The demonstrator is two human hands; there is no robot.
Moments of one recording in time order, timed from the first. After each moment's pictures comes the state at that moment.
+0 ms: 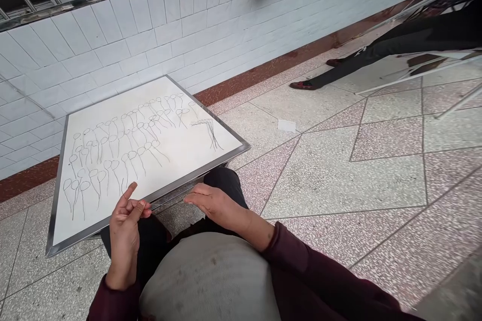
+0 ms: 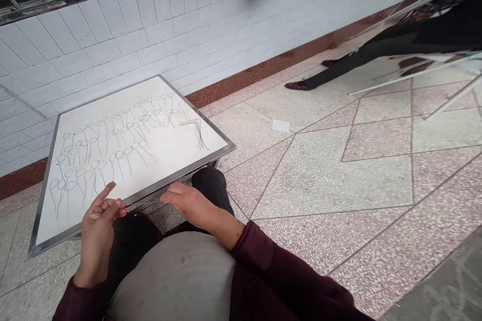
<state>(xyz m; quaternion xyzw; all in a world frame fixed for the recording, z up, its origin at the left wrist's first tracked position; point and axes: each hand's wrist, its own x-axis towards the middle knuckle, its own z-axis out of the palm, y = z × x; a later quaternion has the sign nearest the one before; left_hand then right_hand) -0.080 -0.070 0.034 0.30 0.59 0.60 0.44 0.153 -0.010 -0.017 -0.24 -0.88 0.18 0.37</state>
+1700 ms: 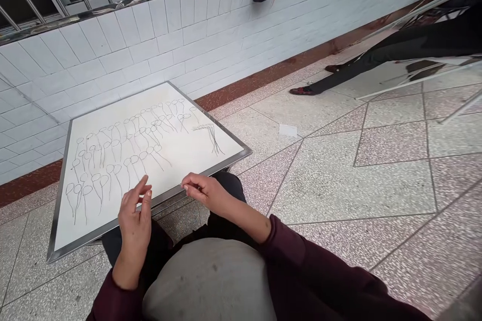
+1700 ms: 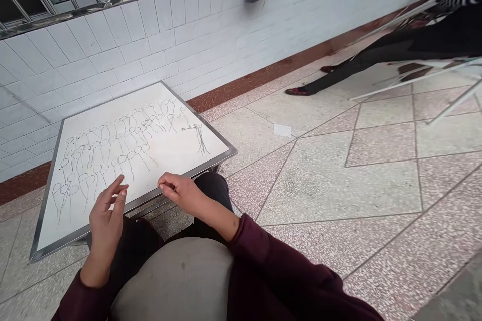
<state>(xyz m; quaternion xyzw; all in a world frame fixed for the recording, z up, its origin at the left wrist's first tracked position) -0.069 -0.057 0.043 0.58 0.66 0.46 0.14 0.133 0.014 0.011 -0.35 -0.74 0.44 0.37</state>
